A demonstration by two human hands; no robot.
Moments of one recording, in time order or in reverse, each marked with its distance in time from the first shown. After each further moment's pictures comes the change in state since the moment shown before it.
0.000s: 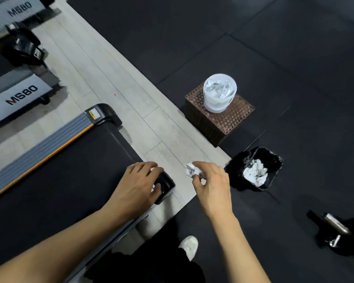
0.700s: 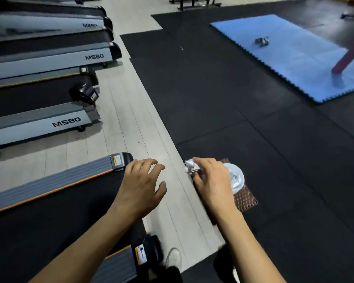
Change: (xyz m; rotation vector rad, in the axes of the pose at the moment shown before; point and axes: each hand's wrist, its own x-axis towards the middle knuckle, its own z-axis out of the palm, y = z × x) left_hand 0.127 -0.046 -0.239 -0.025 0.410 -0.337; right_hand 0.232 -0.222 -0.138 -0.124 -0.014 -0.461
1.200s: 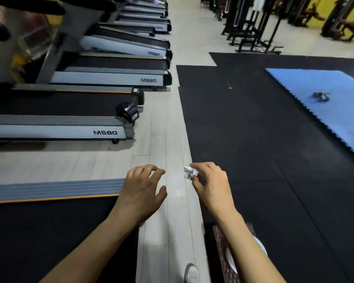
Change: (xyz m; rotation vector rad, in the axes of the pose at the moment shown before) left_hand 0.141 -0.058 -0.021 0.069 0.087 -0.360; right_hand 0.226 -0.042 0.023 0.043 -0.145 -0.346
